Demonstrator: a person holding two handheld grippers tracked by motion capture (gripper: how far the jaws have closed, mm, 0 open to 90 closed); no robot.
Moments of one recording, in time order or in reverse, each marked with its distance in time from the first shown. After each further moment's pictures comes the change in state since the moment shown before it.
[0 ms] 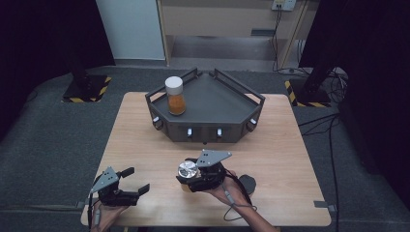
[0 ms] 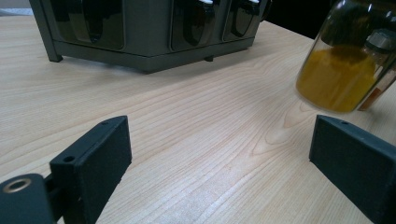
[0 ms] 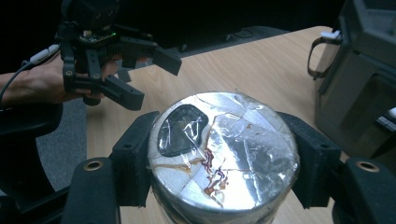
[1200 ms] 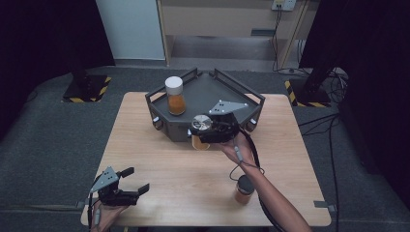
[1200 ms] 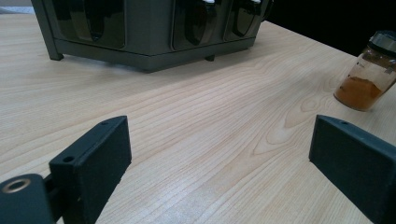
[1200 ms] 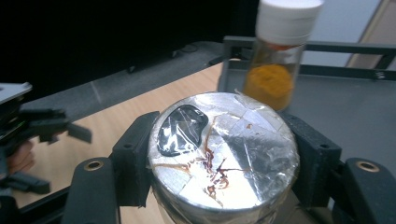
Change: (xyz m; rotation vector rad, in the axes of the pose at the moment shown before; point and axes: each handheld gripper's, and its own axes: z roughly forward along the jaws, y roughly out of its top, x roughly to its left) left arm 0.001 0.000 0.000 0.001 0.000 -0.006; right arm -0.051 0.082 -0.032 -0.026 -0.213 0.082
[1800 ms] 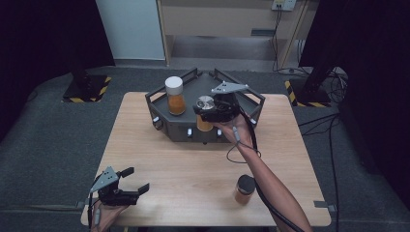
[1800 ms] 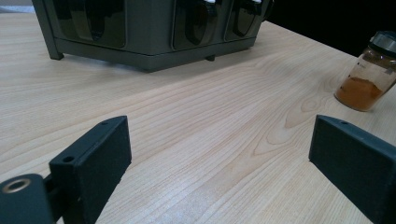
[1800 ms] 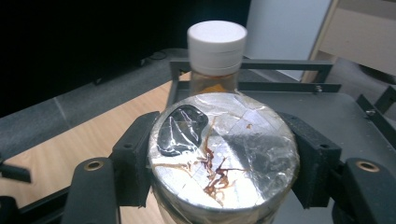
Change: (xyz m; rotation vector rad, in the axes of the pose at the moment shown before) left arm 0.001 0.000 0.000 0.002 0.000 -0.001; right arm -0.020 0.024 0.018 -0.014 -0.124 0.039
